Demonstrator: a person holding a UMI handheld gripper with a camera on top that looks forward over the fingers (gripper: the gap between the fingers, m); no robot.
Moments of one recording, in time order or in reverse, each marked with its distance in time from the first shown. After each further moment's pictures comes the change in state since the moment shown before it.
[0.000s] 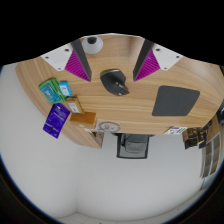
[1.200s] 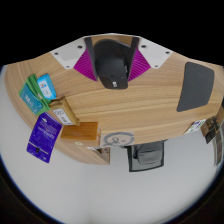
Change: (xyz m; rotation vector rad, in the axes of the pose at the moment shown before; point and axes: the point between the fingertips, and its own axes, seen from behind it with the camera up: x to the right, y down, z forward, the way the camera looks) arm 0.021 0.006 0.158 -0.137 0.002 0.148
